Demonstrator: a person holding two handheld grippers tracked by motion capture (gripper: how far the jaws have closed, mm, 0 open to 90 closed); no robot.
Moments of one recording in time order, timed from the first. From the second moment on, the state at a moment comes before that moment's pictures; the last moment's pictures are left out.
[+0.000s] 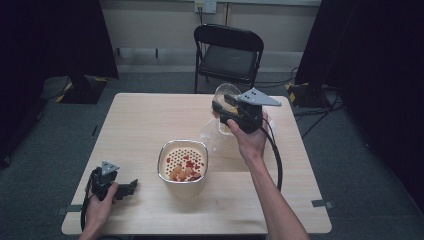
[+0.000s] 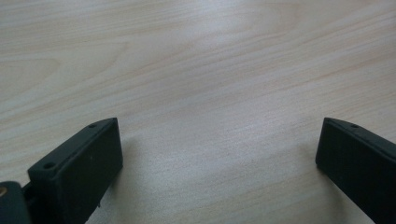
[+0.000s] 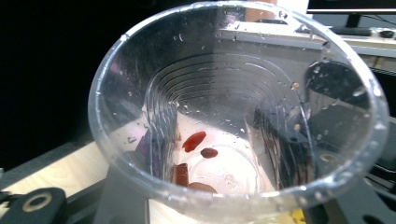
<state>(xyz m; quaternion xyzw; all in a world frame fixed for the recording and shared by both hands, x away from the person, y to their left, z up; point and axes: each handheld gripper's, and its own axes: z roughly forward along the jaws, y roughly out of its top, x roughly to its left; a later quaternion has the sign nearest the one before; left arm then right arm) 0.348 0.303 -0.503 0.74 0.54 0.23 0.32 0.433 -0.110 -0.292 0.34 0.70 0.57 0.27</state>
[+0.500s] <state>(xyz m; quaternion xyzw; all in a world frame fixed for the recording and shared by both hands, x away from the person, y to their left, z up) 0.348 0.303 -0.503 0.74 0.54 0.23 0.32 0.471 -0.142 -0.293 0.40 0.70 0.52 0.29</state>
